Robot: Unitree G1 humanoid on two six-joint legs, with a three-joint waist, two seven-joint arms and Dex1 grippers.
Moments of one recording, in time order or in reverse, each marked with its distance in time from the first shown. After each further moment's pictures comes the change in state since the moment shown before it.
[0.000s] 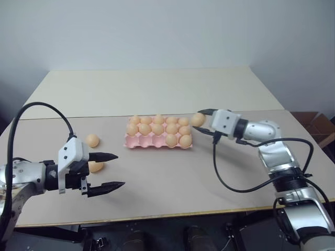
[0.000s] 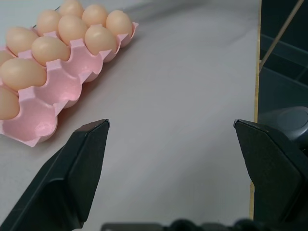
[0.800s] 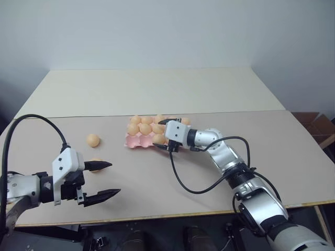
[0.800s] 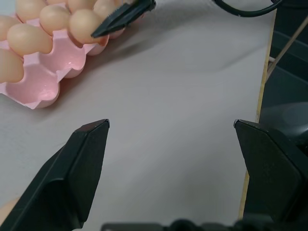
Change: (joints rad) left arm 0.163 -0.025 0.086 -0.063 0.007 -0.009 0.049; right arm -0.135 0.314 0.178 0.321 -0.103 -0.018 -0.104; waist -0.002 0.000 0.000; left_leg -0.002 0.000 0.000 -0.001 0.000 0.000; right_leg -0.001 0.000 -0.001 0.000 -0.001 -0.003
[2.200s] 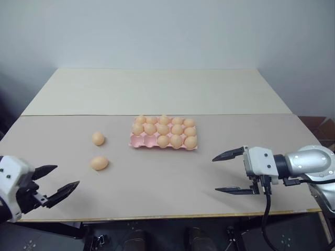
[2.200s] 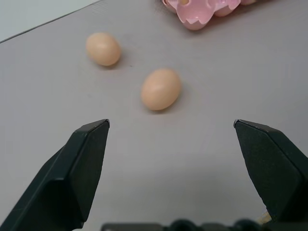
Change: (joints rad) left arm 0.218 -0.149 0.371 -0.036 0.032 0.135 0.226; right arm 0.628 -0.741 -0.366 -0.917 0.562 0.401 0.489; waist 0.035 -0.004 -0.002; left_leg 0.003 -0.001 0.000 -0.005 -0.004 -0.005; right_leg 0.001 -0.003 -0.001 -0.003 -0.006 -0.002
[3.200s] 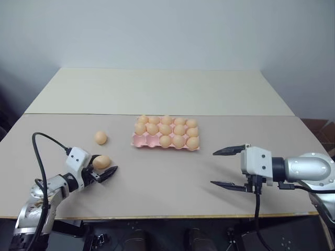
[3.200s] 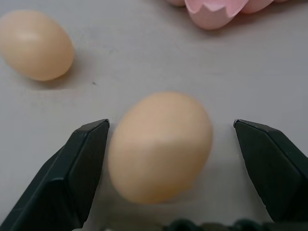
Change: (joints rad) left arm -0.491 -0.158 -0.602 0.588 0.290 -0.364 0.082; right arm 0.074 0.021 -0.035 -0.102 -0.038 0.049 -0.195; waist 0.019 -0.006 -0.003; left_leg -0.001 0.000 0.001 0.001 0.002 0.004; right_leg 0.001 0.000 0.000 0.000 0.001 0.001
